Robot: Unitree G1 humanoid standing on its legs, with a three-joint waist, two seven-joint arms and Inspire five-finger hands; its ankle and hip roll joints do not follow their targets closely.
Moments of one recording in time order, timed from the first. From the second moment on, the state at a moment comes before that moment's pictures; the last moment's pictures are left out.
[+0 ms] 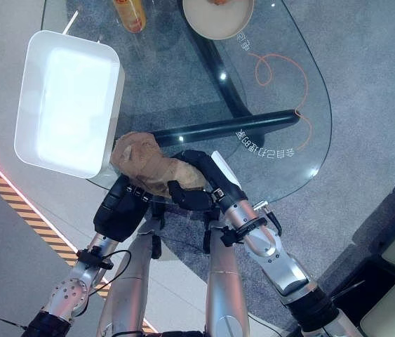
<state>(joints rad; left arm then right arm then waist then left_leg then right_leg) -0.06 0.36 -0.29 0.13 -1.62 -0.02 -0.64 -0.23 -0.59 0.40 -0.23 0.12 -0.08 -0.06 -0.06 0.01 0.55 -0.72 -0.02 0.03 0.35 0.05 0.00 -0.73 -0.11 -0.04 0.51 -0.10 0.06</state>
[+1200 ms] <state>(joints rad) -0.08 0.33 -0.30 0.05 -1.51 -0.21 -0.36 -0.37 -0.67 0.47 -0.26 0.07 0.06 0.20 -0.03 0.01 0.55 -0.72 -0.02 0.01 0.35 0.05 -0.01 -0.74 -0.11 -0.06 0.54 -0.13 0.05</state>
